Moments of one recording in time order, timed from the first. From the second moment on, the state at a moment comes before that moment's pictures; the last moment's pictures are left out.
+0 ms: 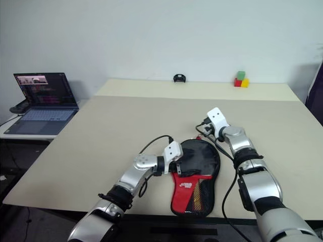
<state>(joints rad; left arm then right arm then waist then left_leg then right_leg) -0.64 0.15 -0.31 0.62 -0.03 -0.09 -0.97 -1.00 -0.33 0.07 0.96 -0.10 0.21 0.55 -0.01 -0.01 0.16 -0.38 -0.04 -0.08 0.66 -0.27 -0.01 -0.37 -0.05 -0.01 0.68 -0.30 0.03</state>
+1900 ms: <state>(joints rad) -0.78 0.06 -0.31 0.86 0.01 -0.17 -1.01 -0.06 -0.85 -0.18 -0.49 0.33 1.13 0.78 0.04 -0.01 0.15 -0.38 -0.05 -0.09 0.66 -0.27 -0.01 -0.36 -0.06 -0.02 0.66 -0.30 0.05</state>
